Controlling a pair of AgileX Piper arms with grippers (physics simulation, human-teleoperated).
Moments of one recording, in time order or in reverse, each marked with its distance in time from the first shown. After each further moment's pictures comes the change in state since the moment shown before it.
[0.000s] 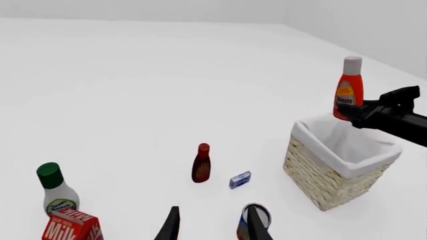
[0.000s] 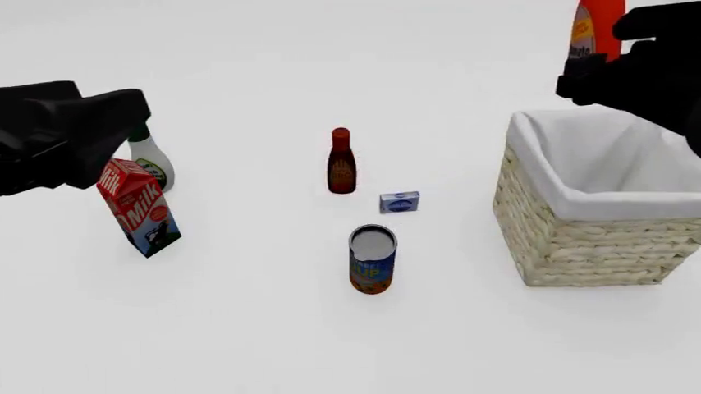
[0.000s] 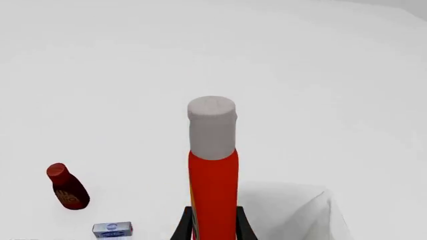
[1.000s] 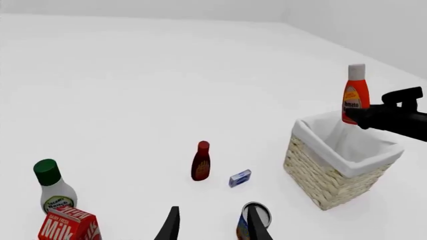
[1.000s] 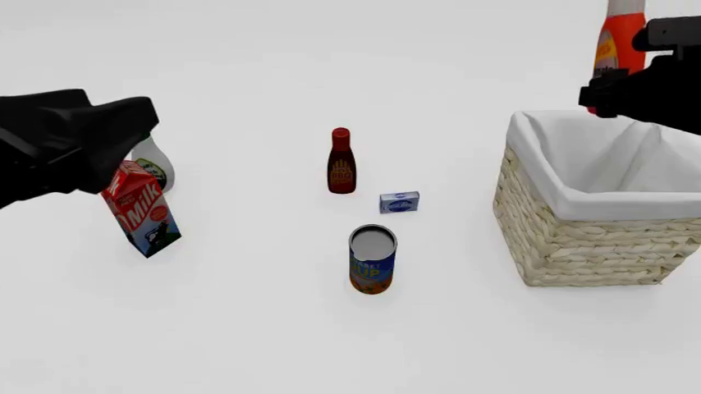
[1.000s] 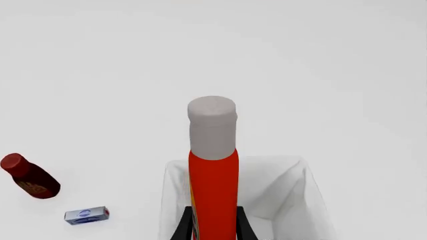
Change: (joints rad) left arm 0.001 0.007 0.028 -0.028 -0.009; right arm -0.099 0.042 -0.038 0.126 0.004
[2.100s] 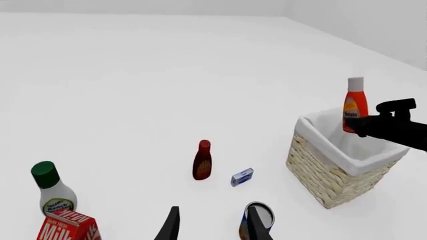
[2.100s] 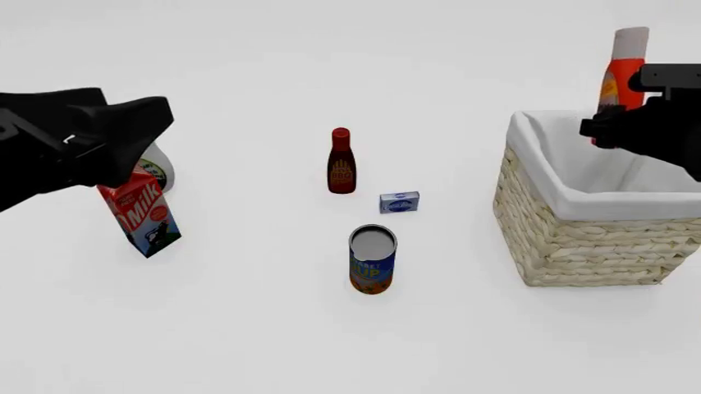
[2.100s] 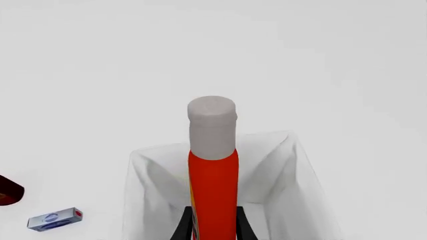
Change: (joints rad) left arm -0.001 0.046 -0.006 -0.023 0.015; right arm -0.077 0.100 0.088 -0.122 0.036
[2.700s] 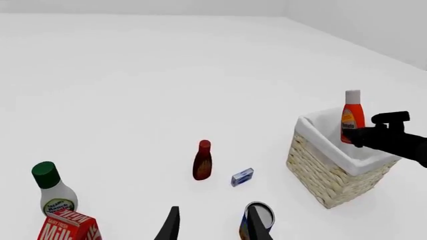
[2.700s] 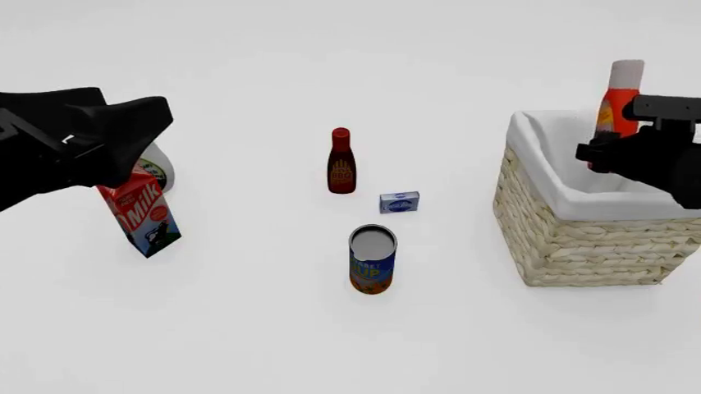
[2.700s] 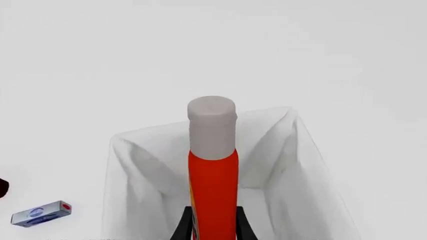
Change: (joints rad) left arm 0.000 -0.002 -0.001 0.003 0.003; right arm -0.023 0.036 0.098 -0.094 0.027
